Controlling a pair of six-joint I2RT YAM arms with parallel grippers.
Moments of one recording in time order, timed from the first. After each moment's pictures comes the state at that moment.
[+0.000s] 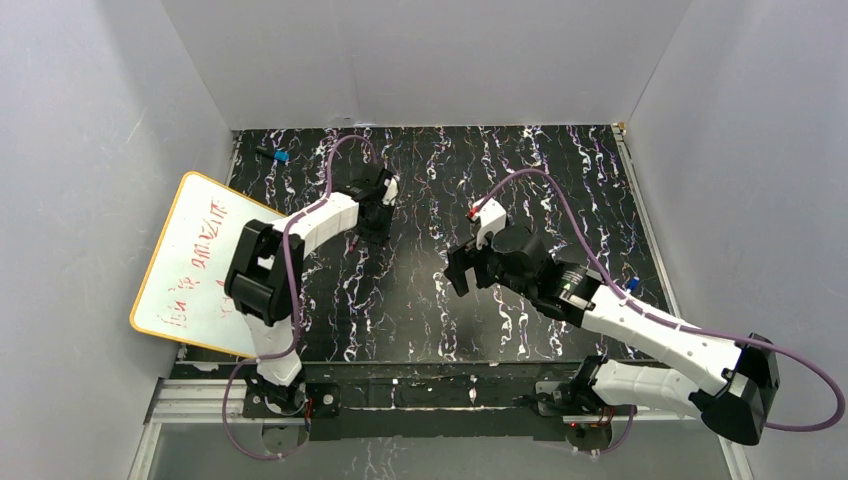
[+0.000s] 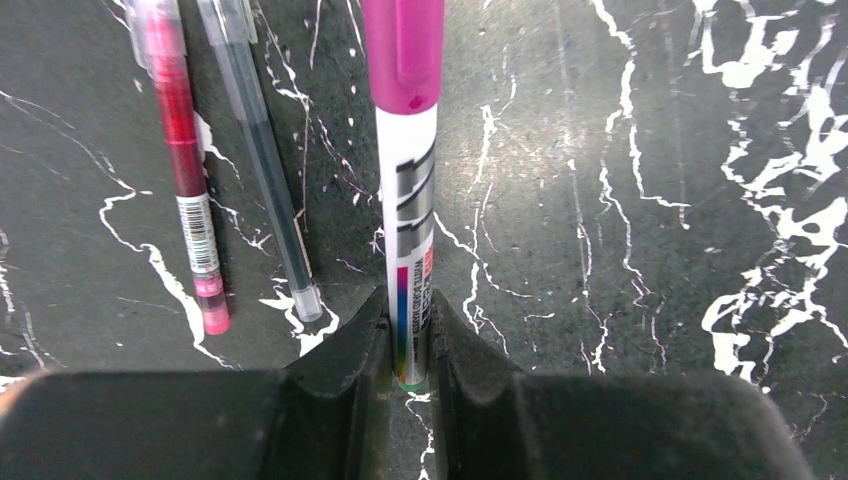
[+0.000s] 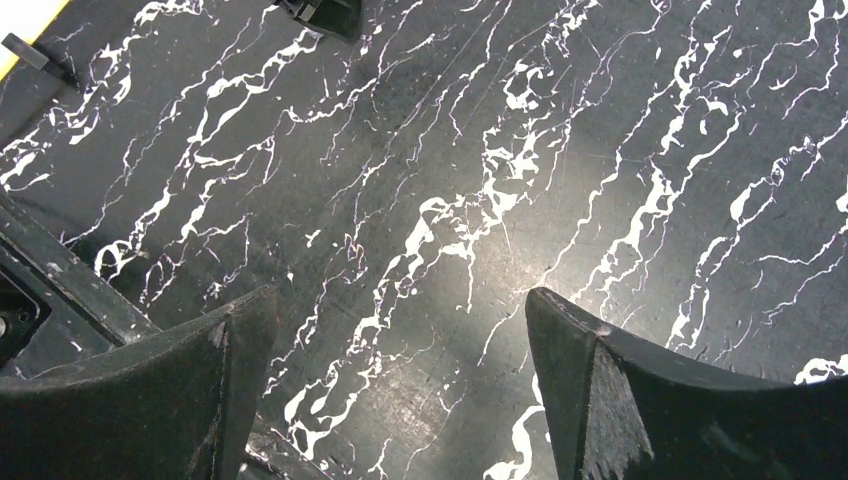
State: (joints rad) left arm -0.46 1.84 1.32 -0.59 -0.02 -0.17; right arm 0.96 1.05 0.86 -0.32 0.20 0.23
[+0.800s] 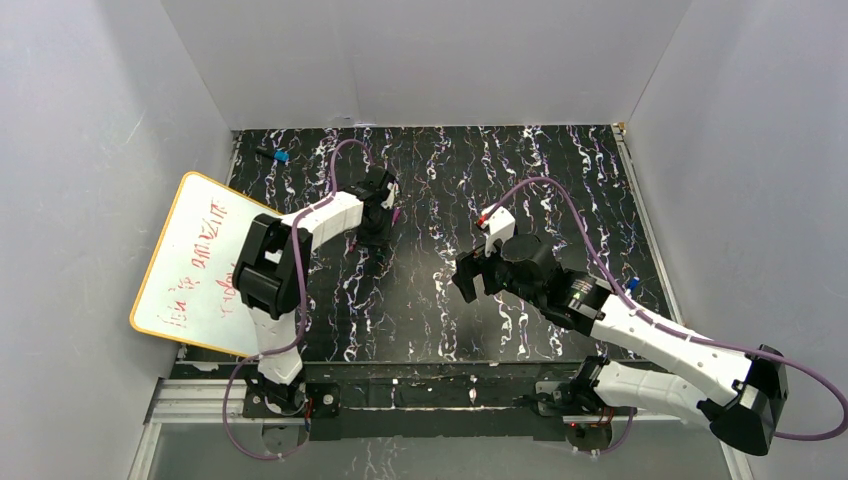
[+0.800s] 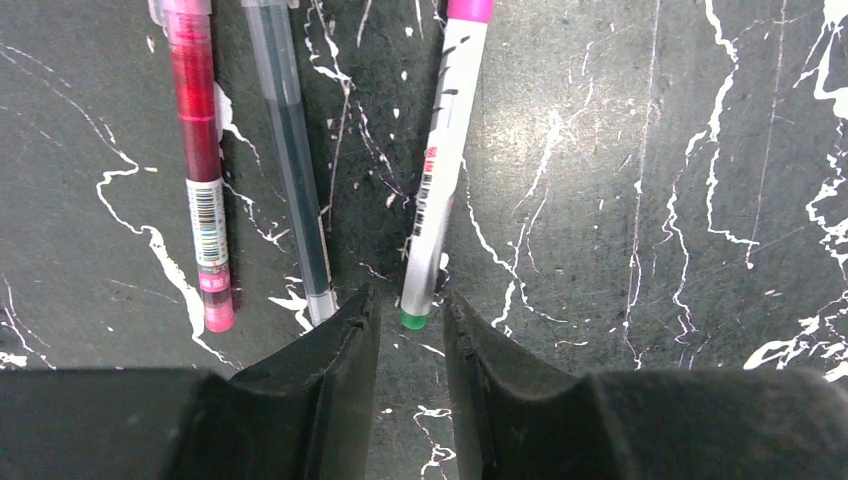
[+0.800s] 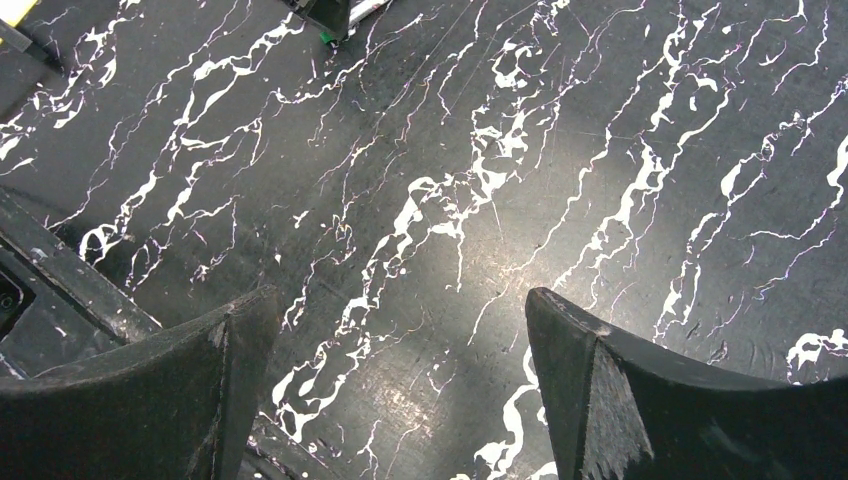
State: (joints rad) left arm -0.46 1.92 1.34 -0.64 -0.08 -0.25; right arm 0.96 0.96 0.79 -0.33 0.21 0.23
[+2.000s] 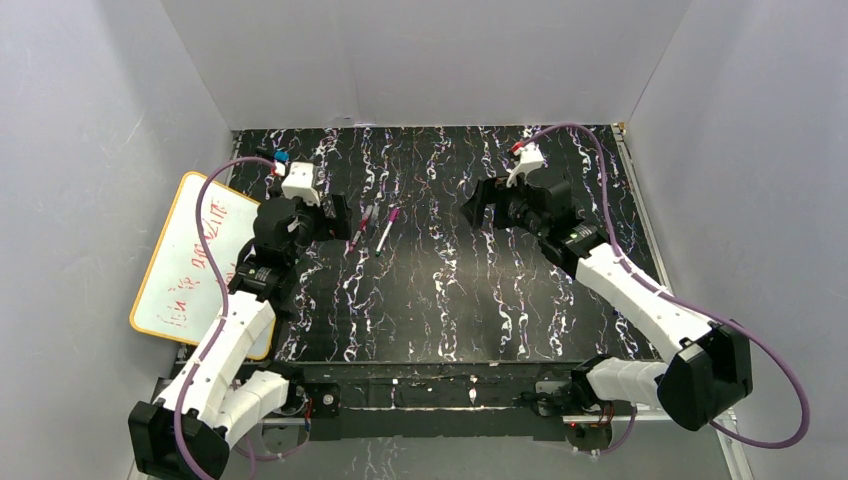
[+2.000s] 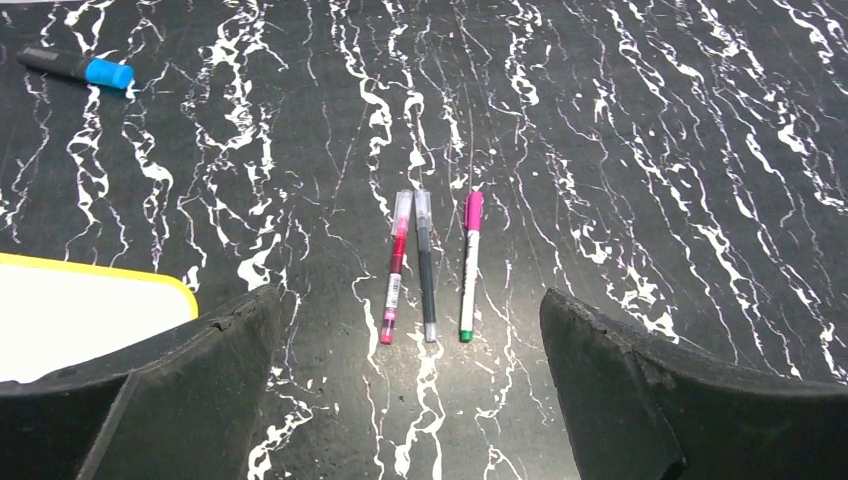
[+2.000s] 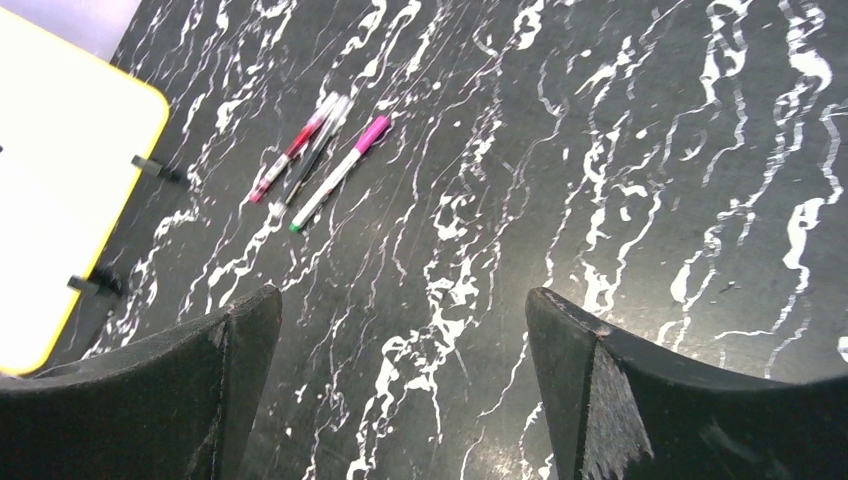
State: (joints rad) left arm -0.29 0.93 0.78 -0.13 -0.04 -0.10; right arm 0.54 1.22 0.98 -0.15 -0.10 0.35
